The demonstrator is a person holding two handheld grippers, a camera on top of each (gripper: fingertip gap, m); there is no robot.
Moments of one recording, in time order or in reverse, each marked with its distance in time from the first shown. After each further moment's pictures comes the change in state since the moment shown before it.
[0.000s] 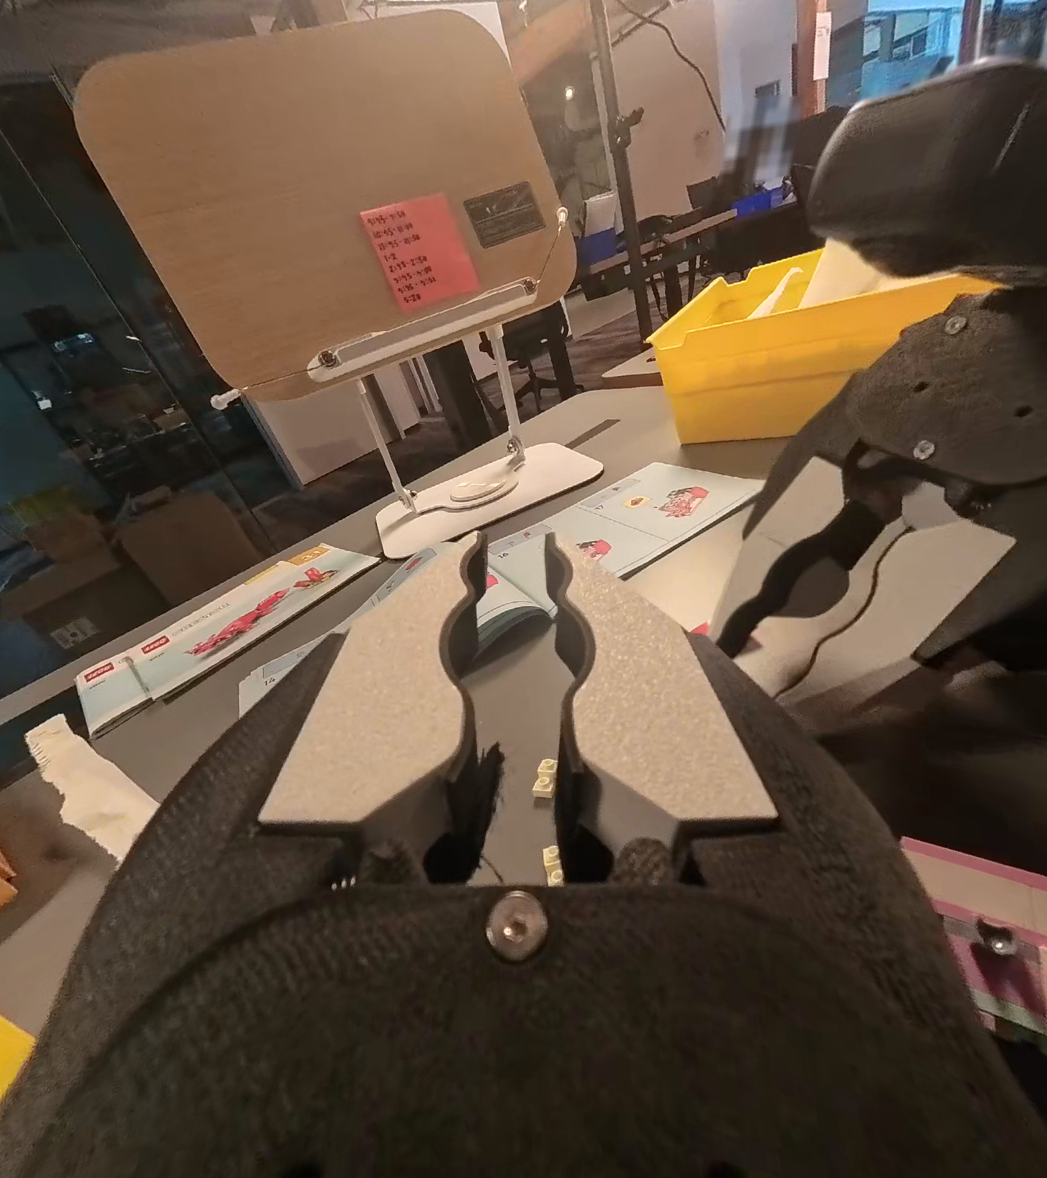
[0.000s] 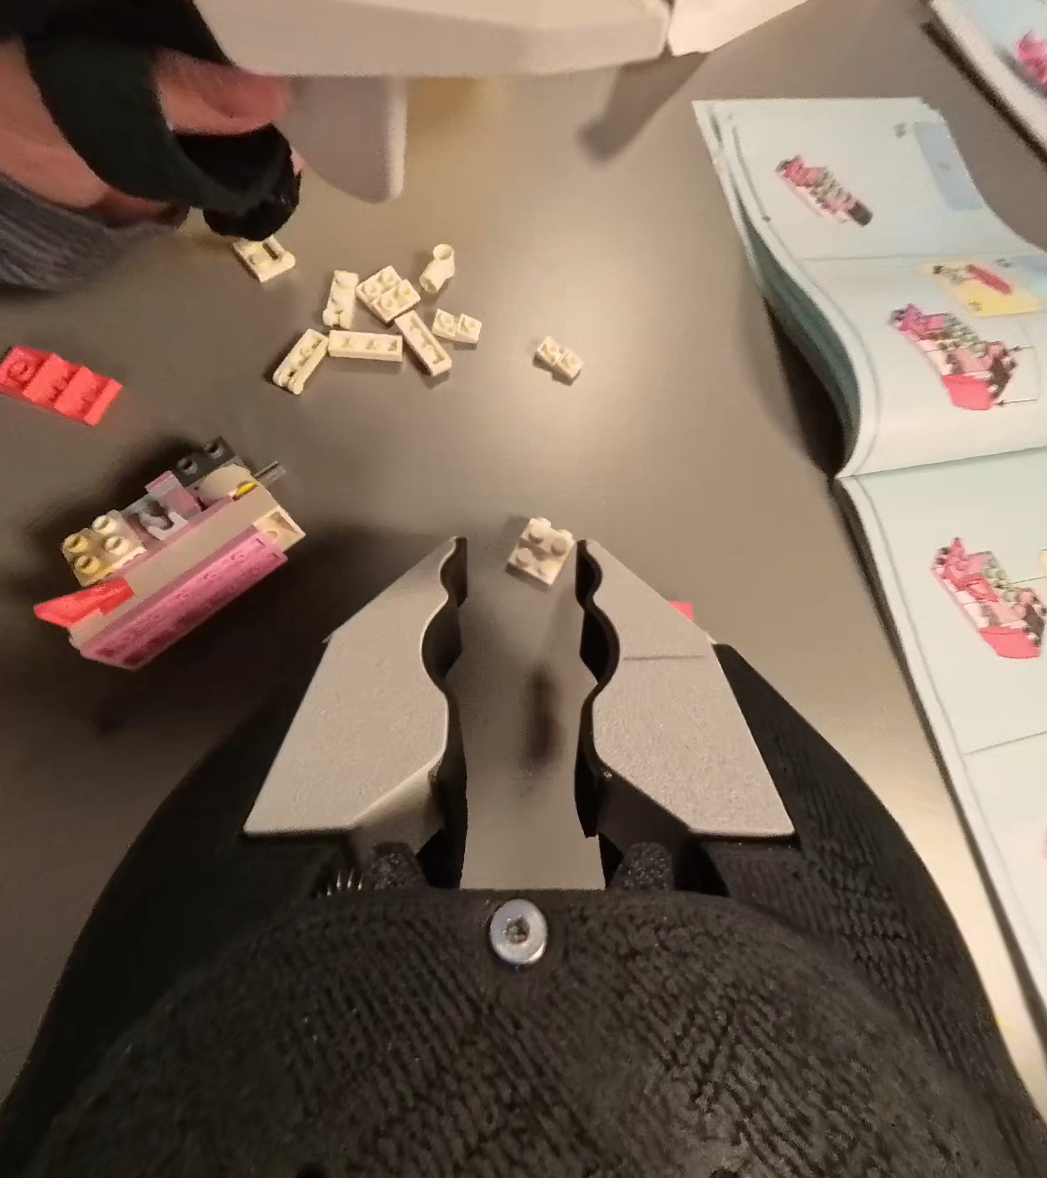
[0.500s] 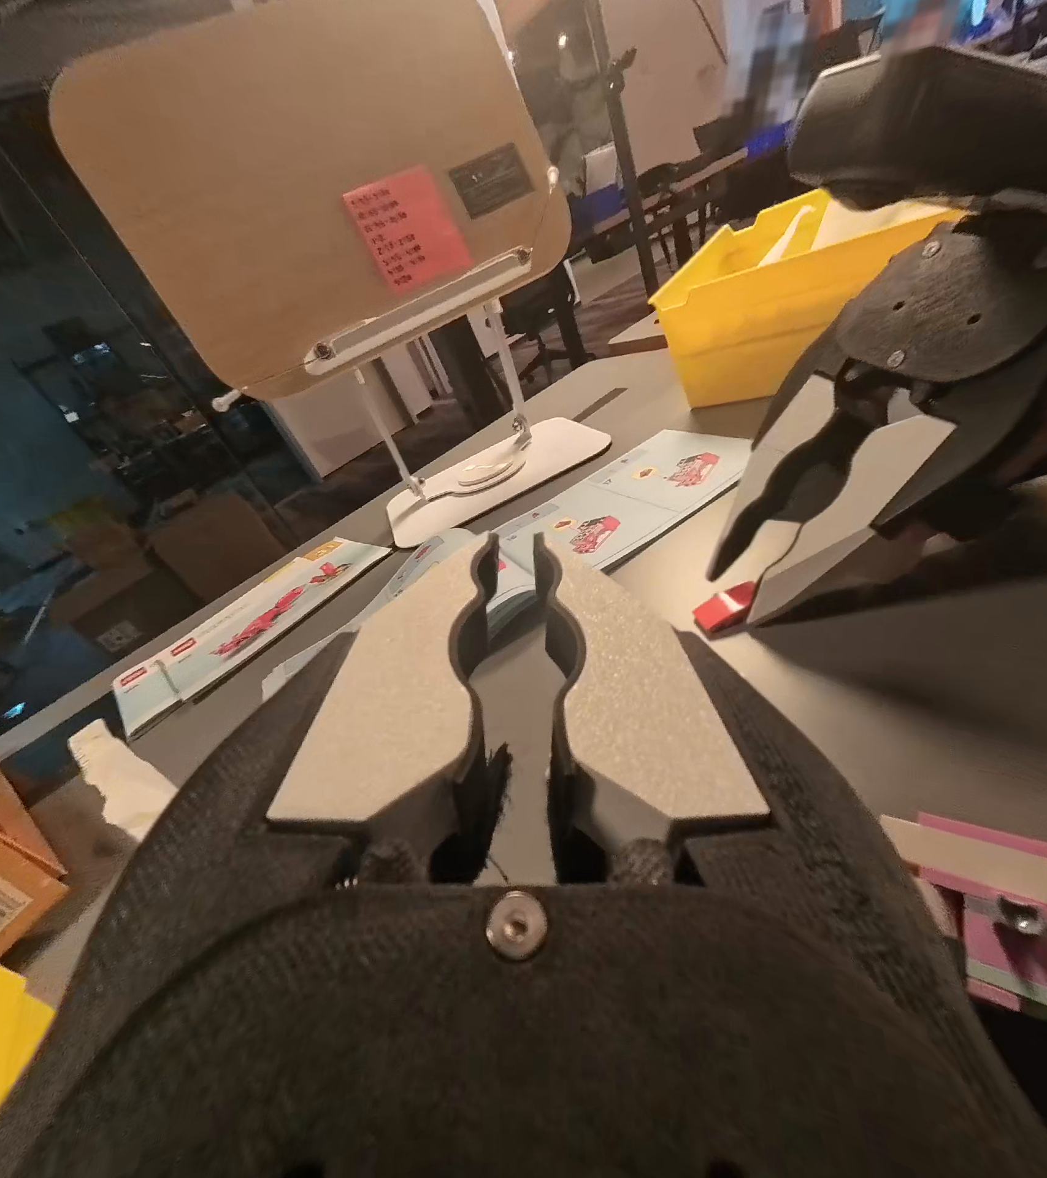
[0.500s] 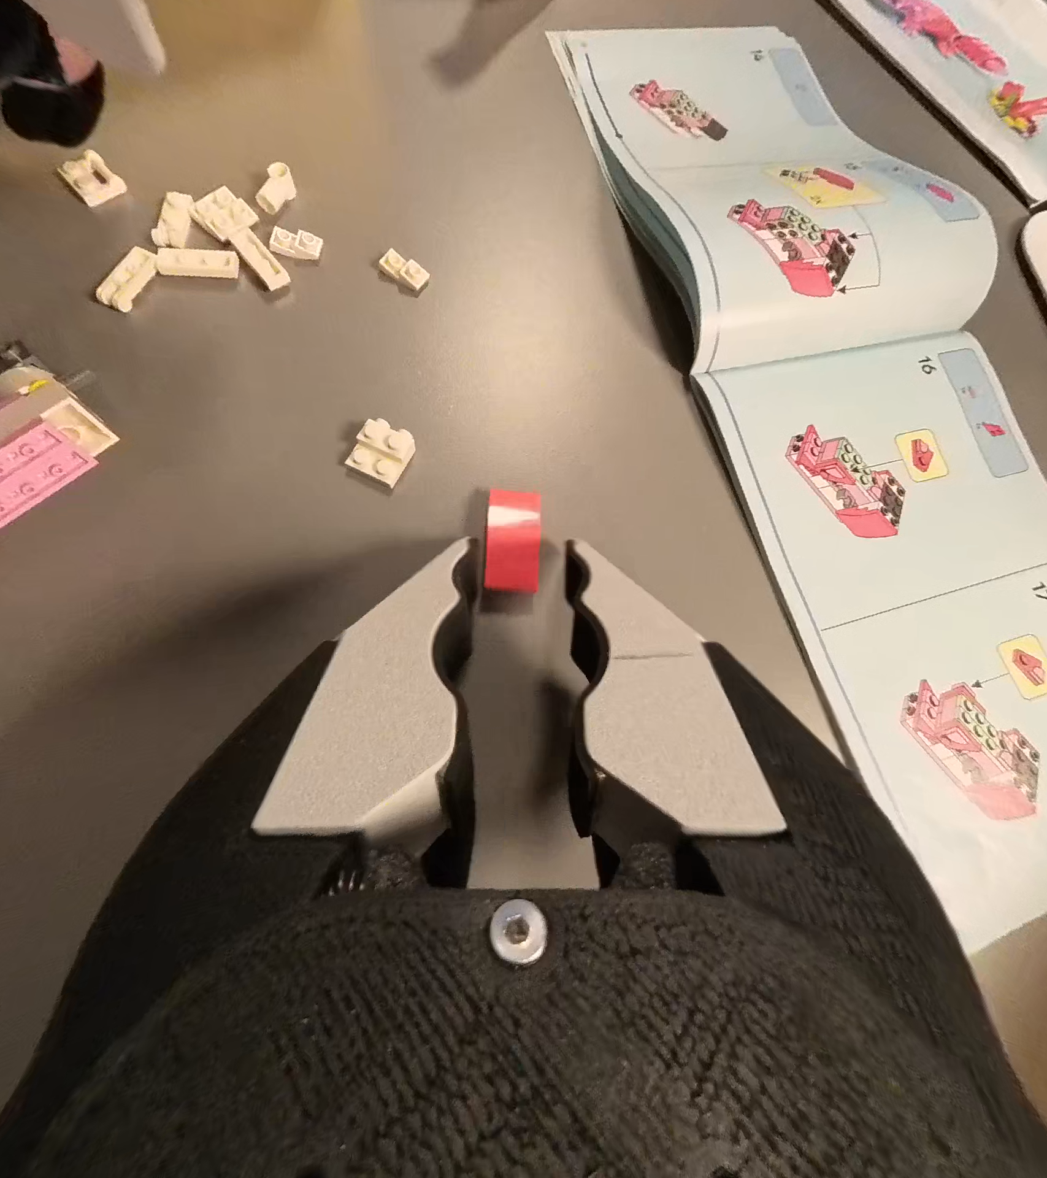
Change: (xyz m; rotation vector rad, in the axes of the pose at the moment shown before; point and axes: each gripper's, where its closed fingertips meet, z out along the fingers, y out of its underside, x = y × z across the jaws) left arm 0.003 0.005 0.001 -0.044 -0.006 0.079; right arm 0.051 0.029 -0.017 0.026 0.058 0.042
